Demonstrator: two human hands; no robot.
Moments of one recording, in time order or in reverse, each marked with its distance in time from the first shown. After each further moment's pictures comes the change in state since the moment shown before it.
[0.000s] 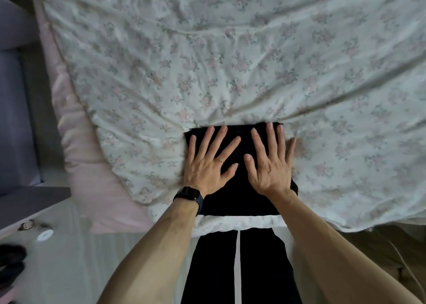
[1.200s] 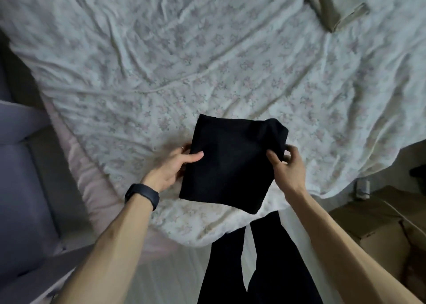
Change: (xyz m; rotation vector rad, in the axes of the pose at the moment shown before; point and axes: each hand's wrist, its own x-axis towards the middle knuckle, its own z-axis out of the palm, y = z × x) left_hand 0.063 -0.028 -0.144 -1.404 -0.819 -0.762; right_hand -0.049 -0.008 -0.147 0.990 0.119 1.136
